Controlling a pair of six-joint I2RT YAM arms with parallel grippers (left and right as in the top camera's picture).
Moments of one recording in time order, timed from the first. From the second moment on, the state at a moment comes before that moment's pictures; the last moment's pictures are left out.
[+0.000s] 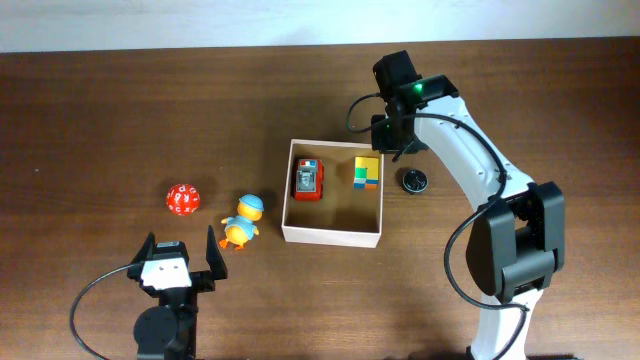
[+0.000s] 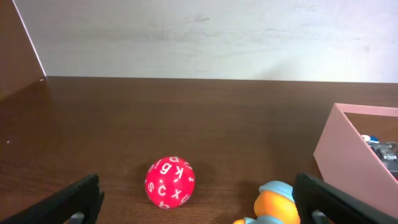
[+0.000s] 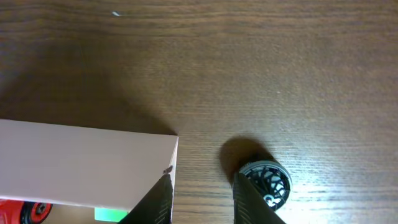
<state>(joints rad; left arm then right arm) -0.06 0.01 0.05 -0.16 -0.15 -0.02 0.30 2.07 1.77 -1.02 0.07 0.31</state>
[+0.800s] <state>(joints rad) -0.06 0.01 0.05 -0.16 -0.15 -0.02 0.30 2.07 1.77 -0.97 0.03 0.20</state>
